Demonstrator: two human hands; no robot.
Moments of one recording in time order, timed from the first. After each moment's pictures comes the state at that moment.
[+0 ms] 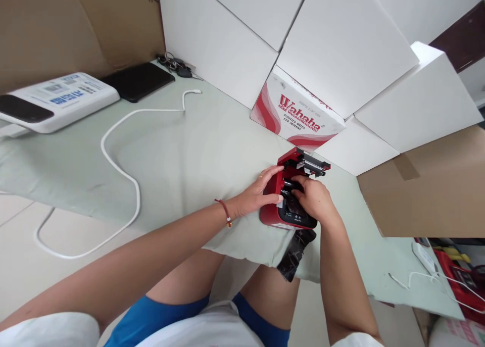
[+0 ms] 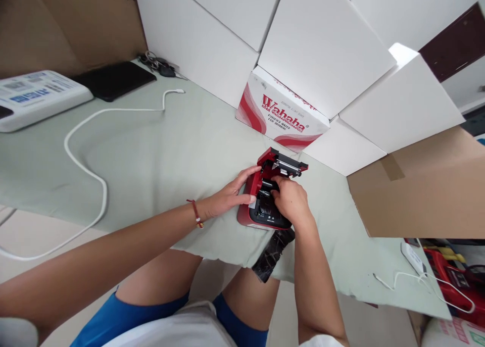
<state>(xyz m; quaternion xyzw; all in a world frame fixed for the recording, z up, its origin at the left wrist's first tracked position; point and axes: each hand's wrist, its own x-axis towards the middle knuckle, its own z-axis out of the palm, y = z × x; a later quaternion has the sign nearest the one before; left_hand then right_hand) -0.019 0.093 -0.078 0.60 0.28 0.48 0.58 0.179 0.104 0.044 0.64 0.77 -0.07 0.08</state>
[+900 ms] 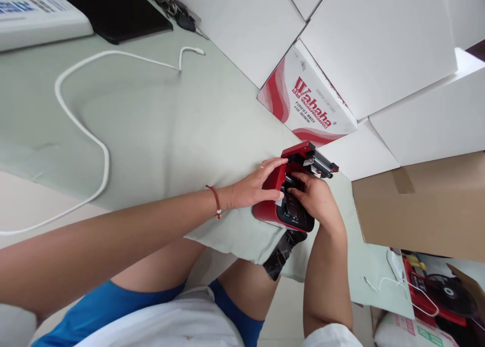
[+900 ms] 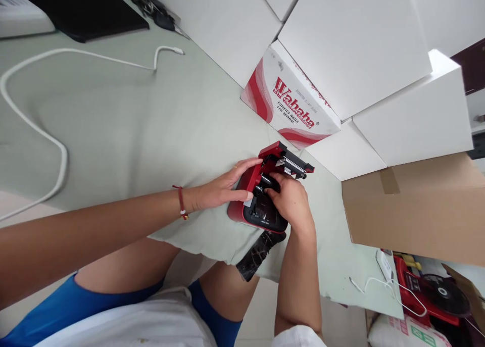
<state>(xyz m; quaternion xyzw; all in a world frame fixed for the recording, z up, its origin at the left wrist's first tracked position) -0.015 0.093 -0.080 0.60 0.26 0.50 0.56 0.188 0.112 0.046 0.61 0.78 -0.13 0.04</state>
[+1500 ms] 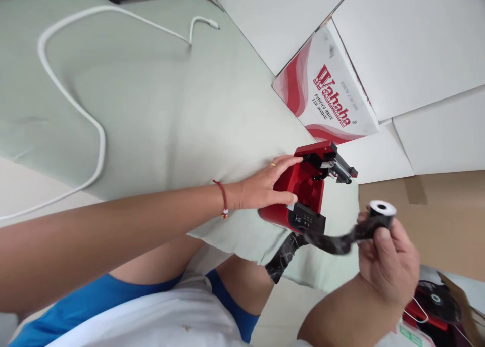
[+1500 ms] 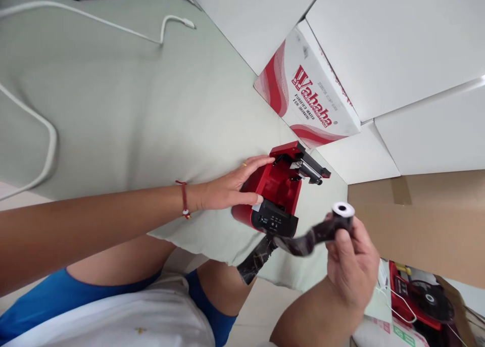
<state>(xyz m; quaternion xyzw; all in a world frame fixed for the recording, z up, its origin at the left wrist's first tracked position) -0.013 0.090 -0.076 0.62 0.27 0.49 0.54 0.263 0.027 0.075 0.62 0.59 -0.23 -0.45</state>
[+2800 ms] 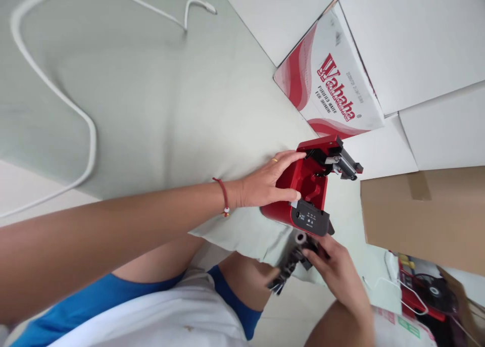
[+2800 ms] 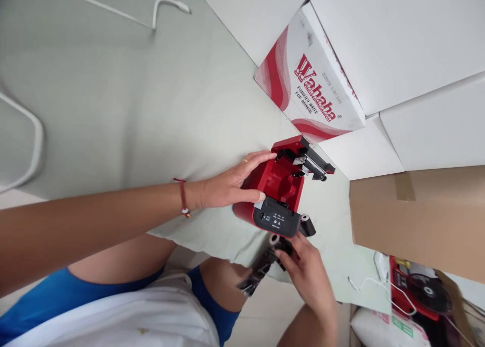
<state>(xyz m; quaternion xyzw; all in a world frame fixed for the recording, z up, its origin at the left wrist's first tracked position) -0.014 0.089 -0.068 0.61 0.28 0.50 0.55 0.269 -0.010 0.038 0.60 0.77 -0.24 -0.03</state>
